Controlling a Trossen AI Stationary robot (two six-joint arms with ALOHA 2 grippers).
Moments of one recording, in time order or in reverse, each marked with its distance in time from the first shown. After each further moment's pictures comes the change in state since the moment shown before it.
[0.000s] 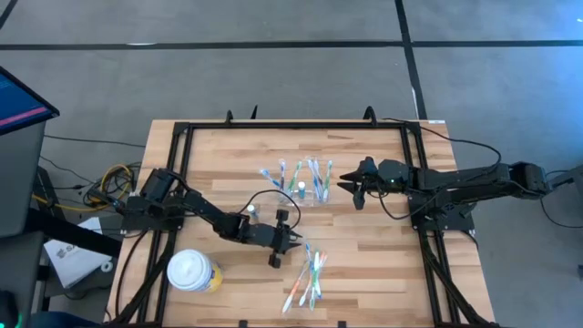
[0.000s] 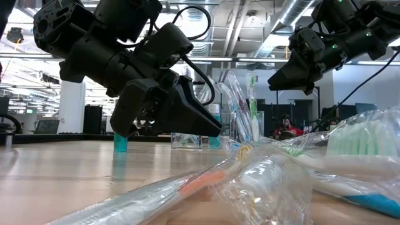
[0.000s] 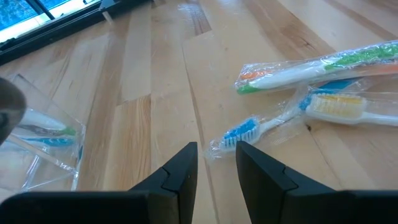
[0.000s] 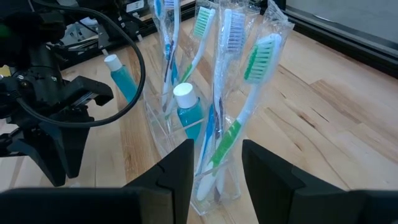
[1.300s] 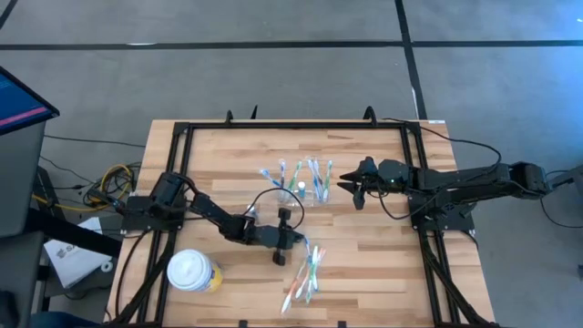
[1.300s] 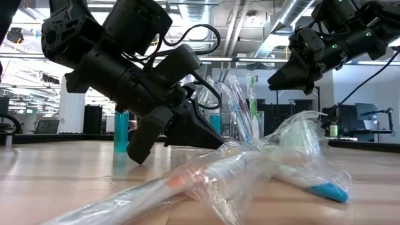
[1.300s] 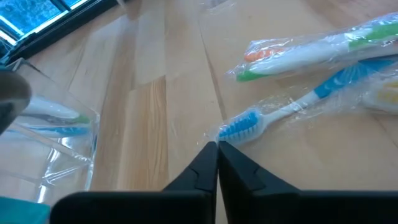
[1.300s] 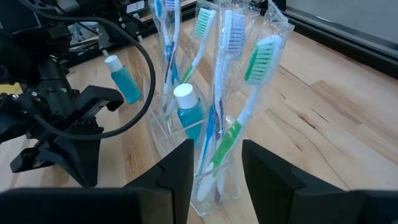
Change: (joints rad) left arm 0.004 0.083 0.047 -0.007 -0.088 0.069; right arm 0.000 0.000 0.000 0.002 0.000 0.000
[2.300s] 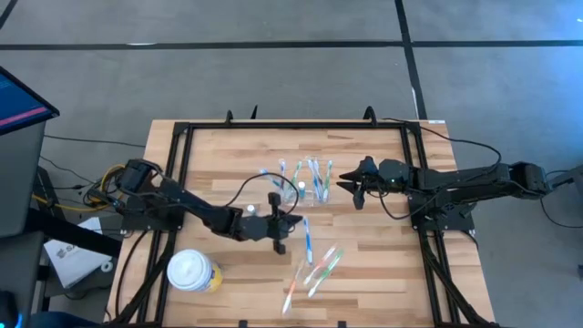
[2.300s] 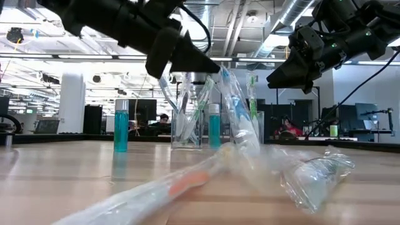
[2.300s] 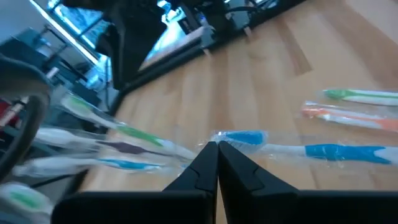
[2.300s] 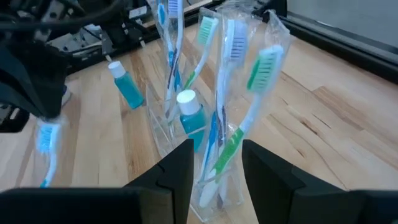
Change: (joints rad) left arm -0.020 -0.302 0.001 -0.142 -0.234 0.091; right arm 0.000 0.000 0.000 0.020 -0.001 0.000
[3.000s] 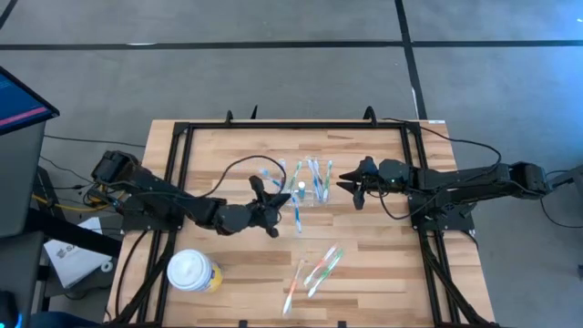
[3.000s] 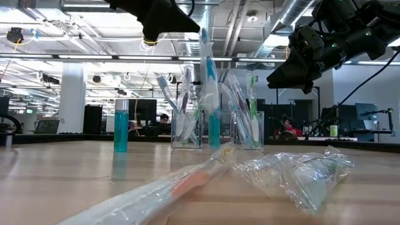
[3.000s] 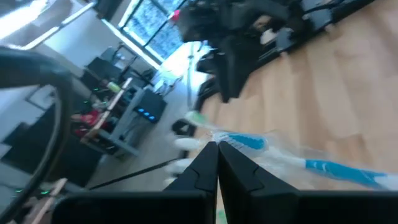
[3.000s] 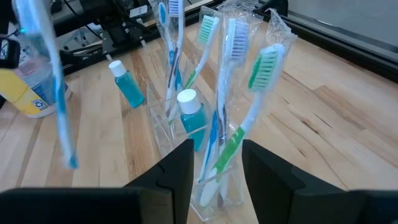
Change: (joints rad) left arm -0.013 -0.234 0.000 -0.101 -0.244 0.238; right arm 0.001 0.000 0.000 -0.001 -0.003 0.000
